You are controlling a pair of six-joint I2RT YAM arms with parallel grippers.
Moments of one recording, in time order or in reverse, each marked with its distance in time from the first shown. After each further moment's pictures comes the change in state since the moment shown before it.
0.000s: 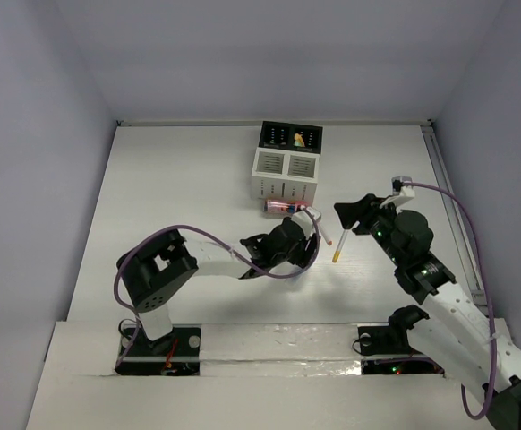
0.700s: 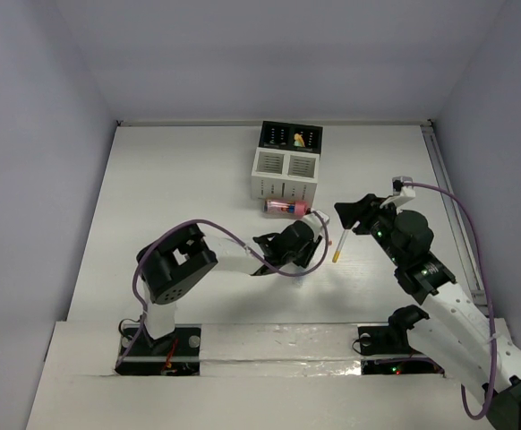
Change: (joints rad) left arm -0.016 0.132 0.095 -0.061 0.015 0.029; right arm 0.000 -0.002 0.000 0.000 0.010 0.000
